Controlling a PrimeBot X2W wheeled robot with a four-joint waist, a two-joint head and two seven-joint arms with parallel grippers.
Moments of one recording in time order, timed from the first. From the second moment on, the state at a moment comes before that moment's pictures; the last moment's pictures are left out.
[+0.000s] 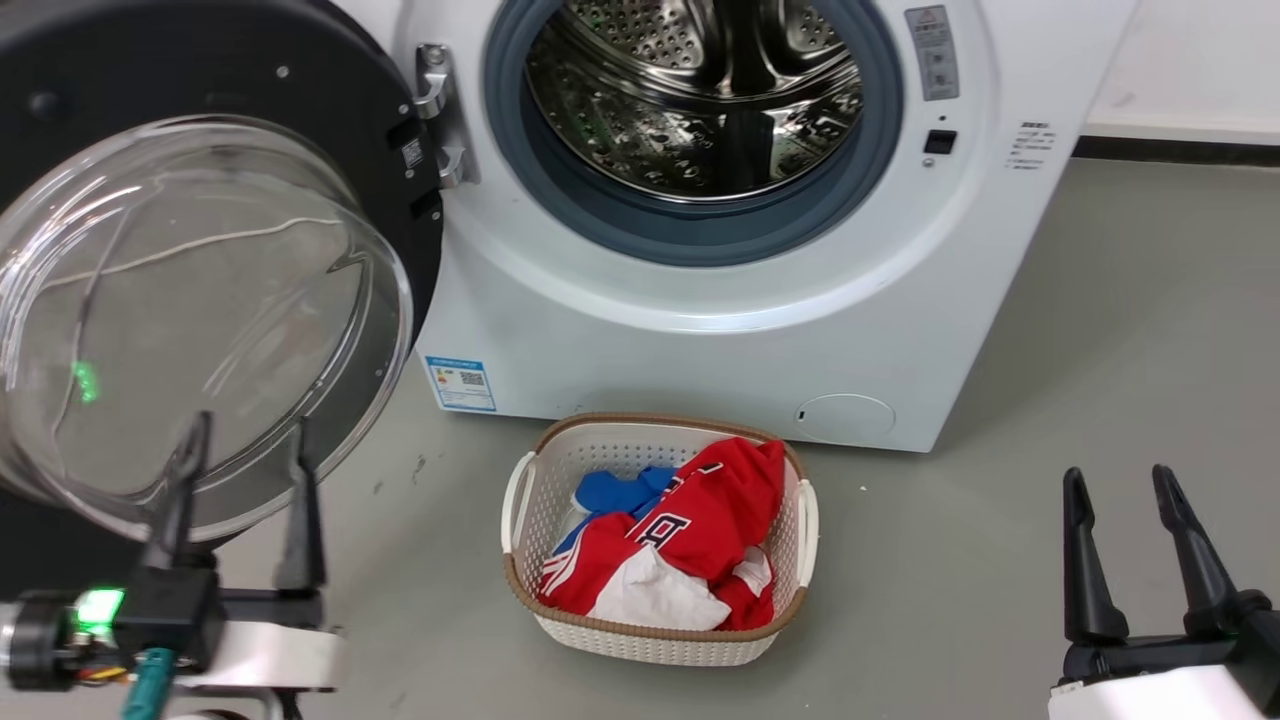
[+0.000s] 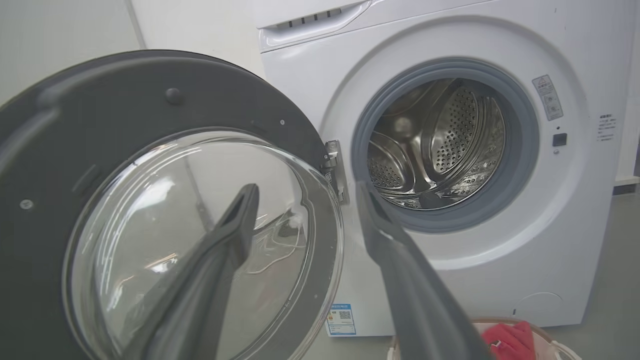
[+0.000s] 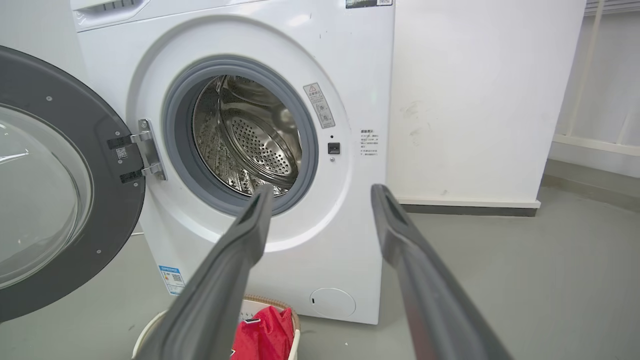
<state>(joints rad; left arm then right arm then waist) -0.01 0.14 0.14 -0.08 0.03 -0.08 -0.27 0.11 -0.05 -0.08 -0.07 0.10 0.13 -0.26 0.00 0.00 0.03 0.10</state>
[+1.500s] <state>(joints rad) 0.09 0.05 0.01 0.12 -0.04 -0.02 -0.26 0.17 -0.05 -0.06 -0.01 0.12 0.13 -0.26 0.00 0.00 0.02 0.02</state>
